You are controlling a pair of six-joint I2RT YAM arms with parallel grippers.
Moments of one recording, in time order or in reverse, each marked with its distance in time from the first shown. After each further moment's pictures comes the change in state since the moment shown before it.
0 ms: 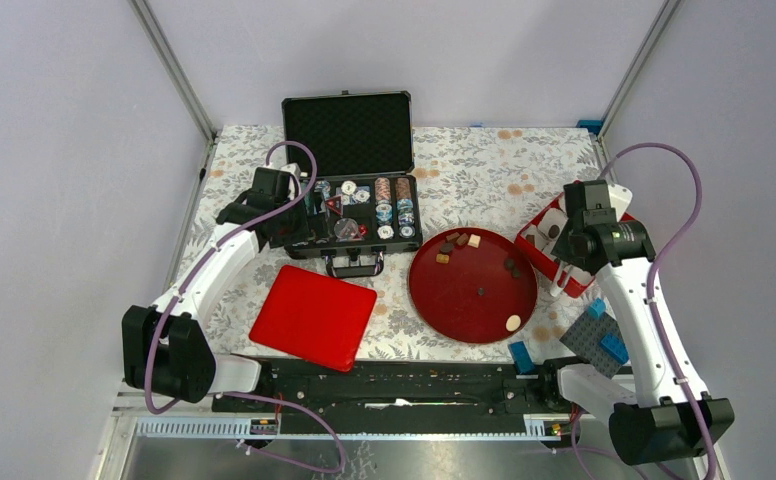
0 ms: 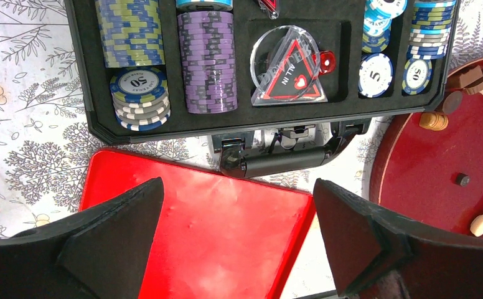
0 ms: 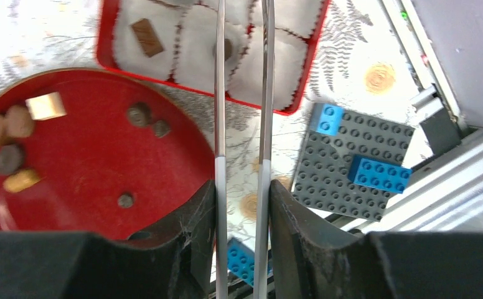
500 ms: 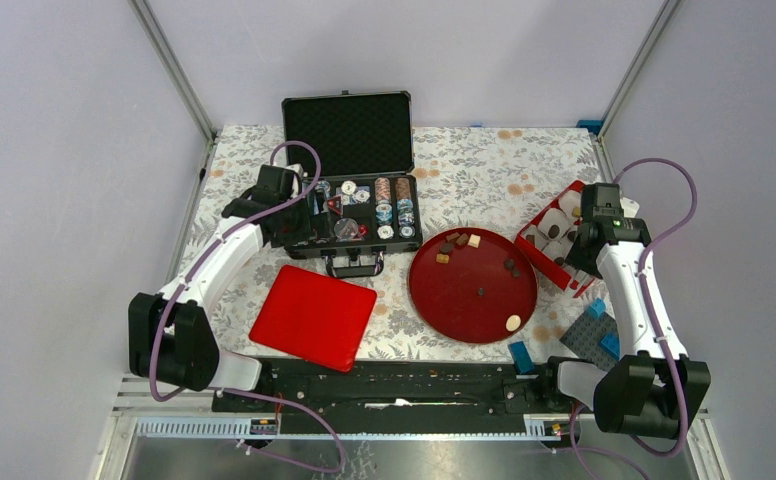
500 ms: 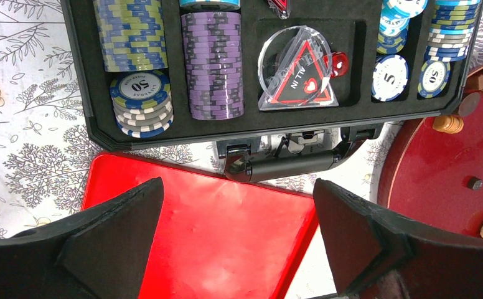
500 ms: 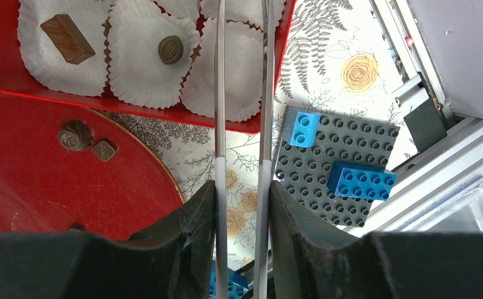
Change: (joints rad) left arm 0.000 0.055 0.019 -0.007 -0.008 0.007; right arm -0.187 0.108 -0.111 0.106 -0.040 -0.118
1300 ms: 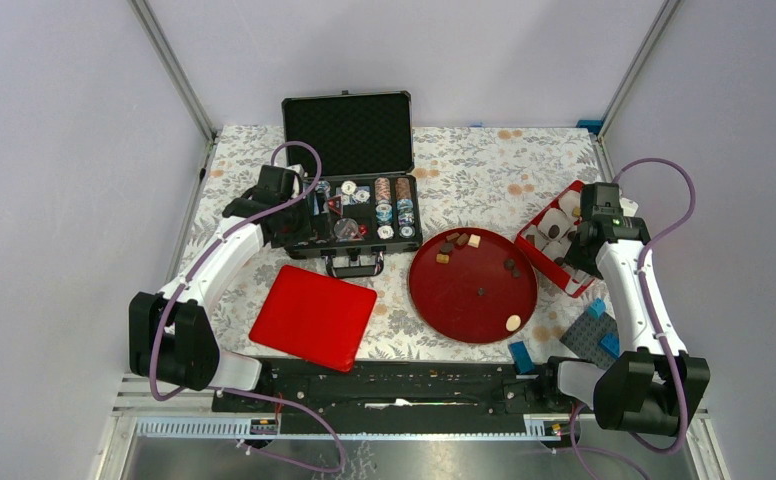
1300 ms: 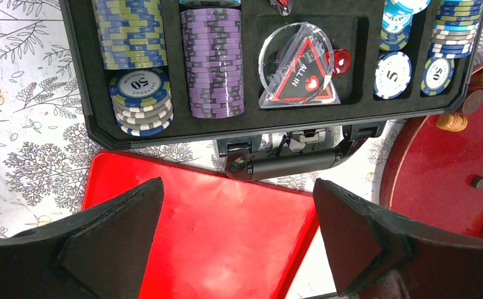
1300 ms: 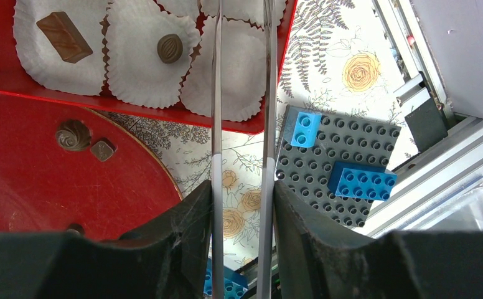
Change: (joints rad) left arm -0.006 0.004 0.003 -0.005 -0.005 0.003; right arm -0.005 0.013 0.000 0.005 -0.008 -0.006
